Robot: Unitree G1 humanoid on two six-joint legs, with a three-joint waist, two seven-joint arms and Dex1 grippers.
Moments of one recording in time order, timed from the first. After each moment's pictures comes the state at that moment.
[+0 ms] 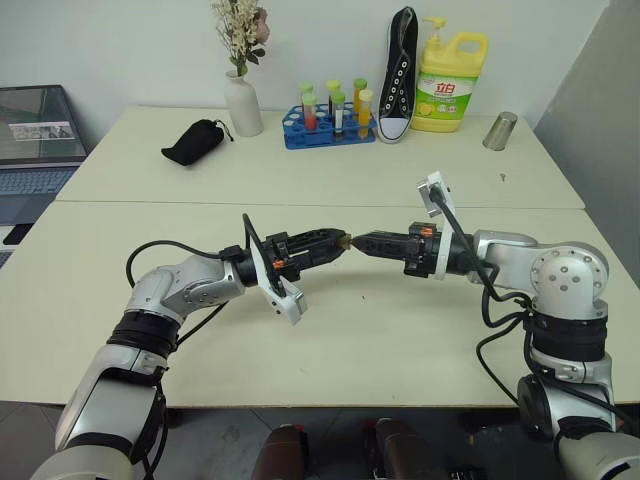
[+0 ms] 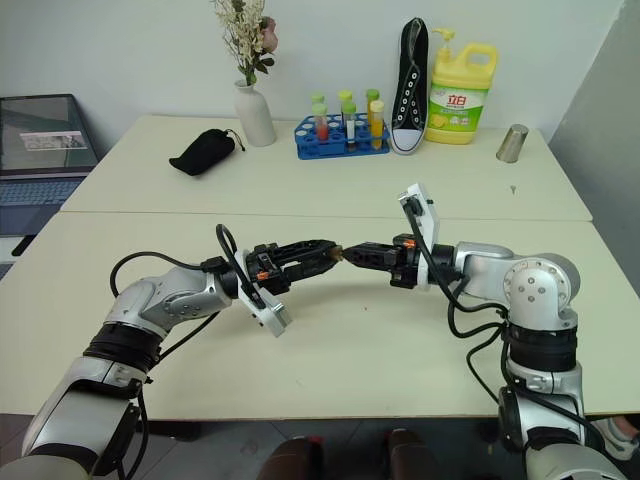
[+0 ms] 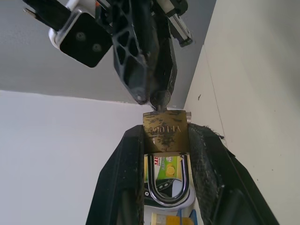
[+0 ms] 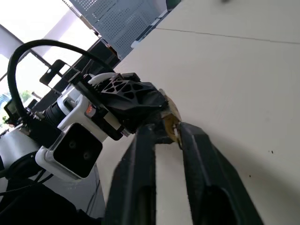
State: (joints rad) left arm -0.67 0.64 -0.24 0.48 0.72 -1.18 -0.07; right arm -0.64 -0.47 -0.06 -0.32 0.95 1.22 0.54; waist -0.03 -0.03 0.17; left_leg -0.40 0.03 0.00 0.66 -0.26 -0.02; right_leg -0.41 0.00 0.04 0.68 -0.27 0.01
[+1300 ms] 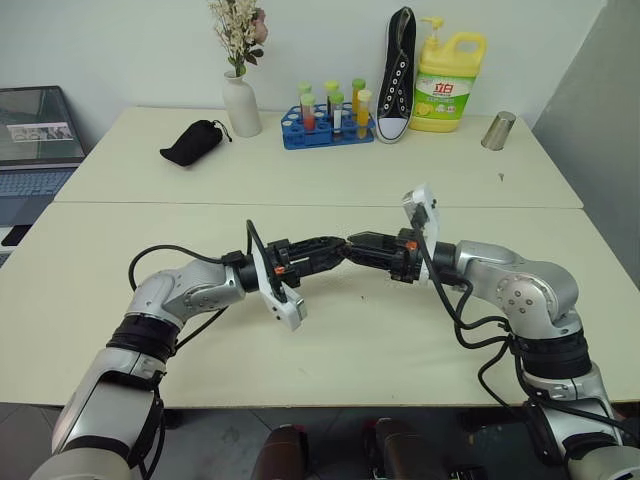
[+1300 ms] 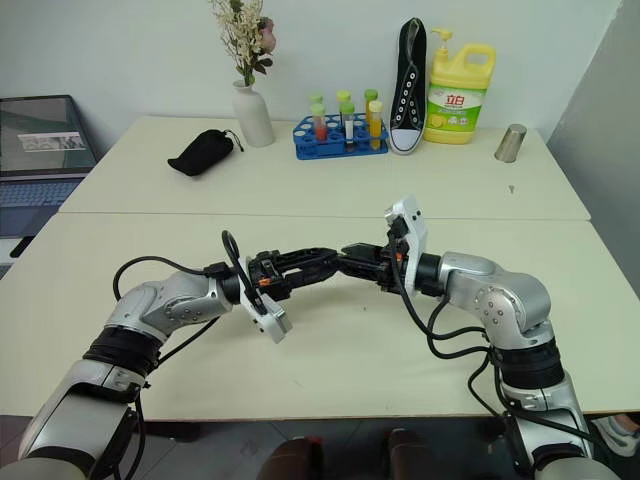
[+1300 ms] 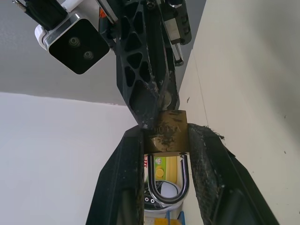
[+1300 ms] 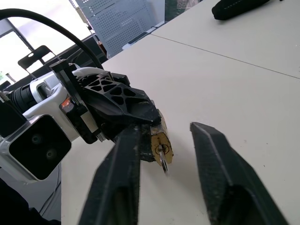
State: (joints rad) left arm -0.65 0.65 -0.26 0.47 0.71 -1.18 -0.08; right arm -0.61 -0.39 0.06 -0.22 0.76 0.98 0.65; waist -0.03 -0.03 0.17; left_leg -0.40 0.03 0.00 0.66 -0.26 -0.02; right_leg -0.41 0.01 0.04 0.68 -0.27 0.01
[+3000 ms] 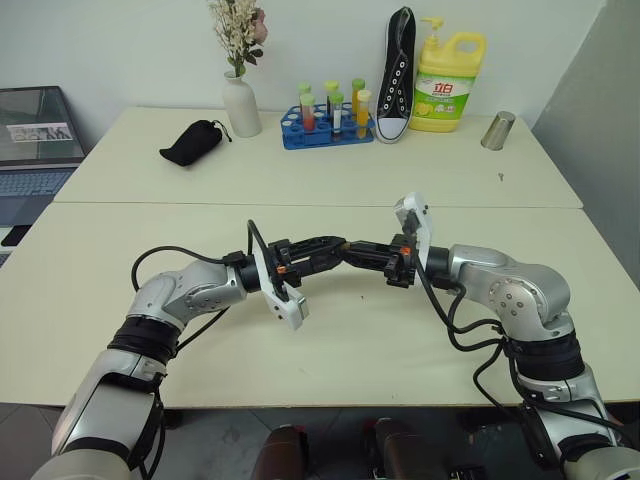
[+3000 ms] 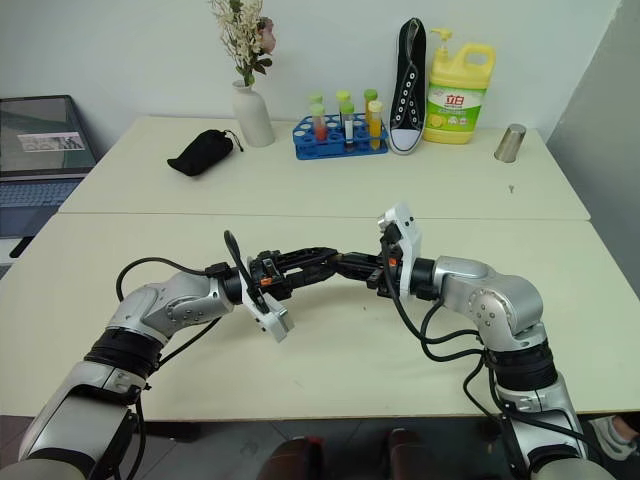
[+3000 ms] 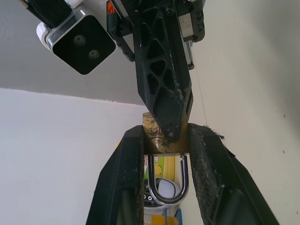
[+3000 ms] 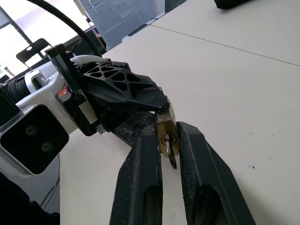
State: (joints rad) left arm -0.65 0.65 -0.27 0.46 0.69 -1.15 -0.10; right arm -0.60 -0.37 0.08 -0.22 0.70 0.99 0.65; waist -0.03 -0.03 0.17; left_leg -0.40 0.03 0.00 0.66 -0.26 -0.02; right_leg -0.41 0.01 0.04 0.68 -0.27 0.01
